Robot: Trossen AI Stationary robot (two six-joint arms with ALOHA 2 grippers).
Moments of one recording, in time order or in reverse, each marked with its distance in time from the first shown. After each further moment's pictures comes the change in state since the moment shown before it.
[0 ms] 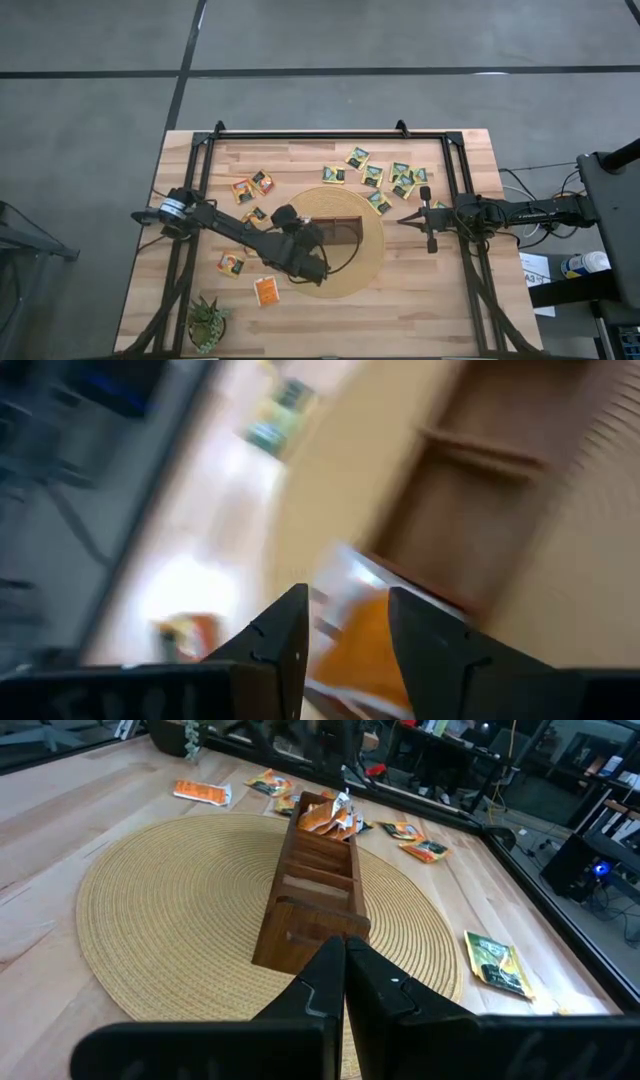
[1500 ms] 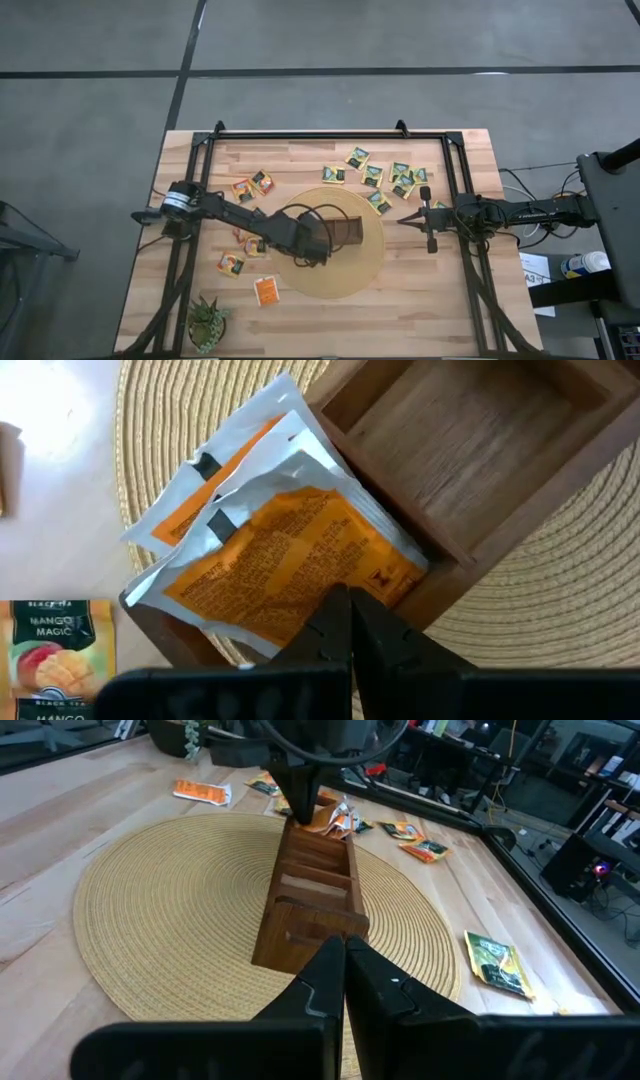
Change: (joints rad) left arm 0.123 -0.004 -0.145 0.169 0.419 -0.288; right arm 0.000 0.000 0.000 0.000 0.000 0.000
